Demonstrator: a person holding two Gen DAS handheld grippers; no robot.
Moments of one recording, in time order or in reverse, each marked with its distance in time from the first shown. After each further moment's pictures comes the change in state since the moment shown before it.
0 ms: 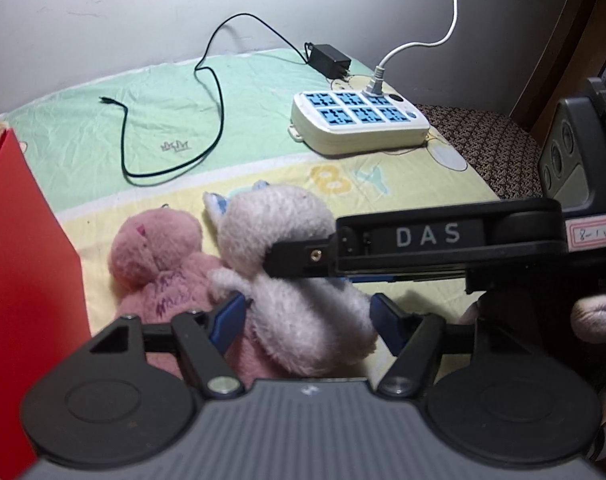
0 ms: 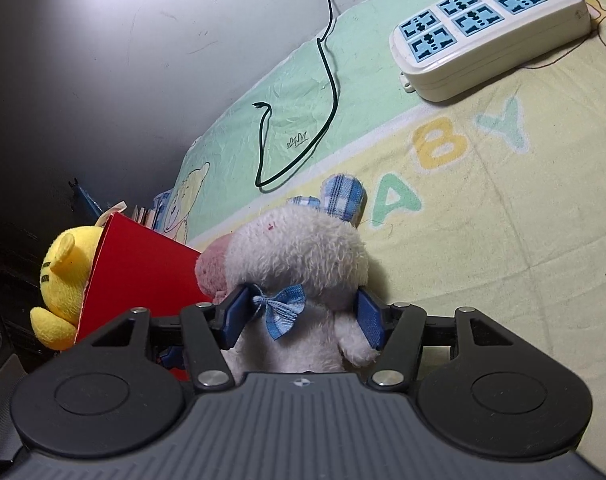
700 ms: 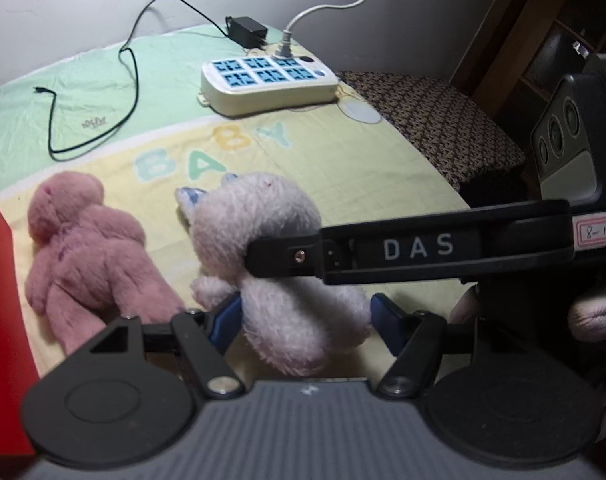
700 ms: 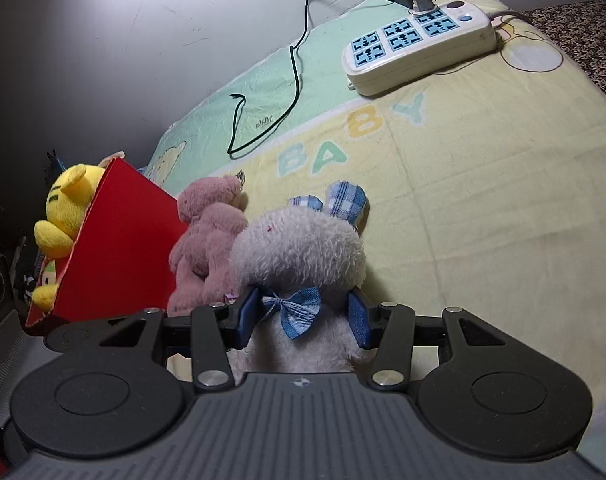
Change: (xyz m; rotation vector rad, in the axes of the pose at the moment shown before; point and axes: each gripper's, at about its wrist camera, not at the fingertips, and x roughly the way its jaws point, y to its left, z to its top) left arm -0.014 -0.056 -0.033 0.065 0.080 -0.163; right arm -0.078 0.002 -0.061 -0.095 -0.022 -0.161
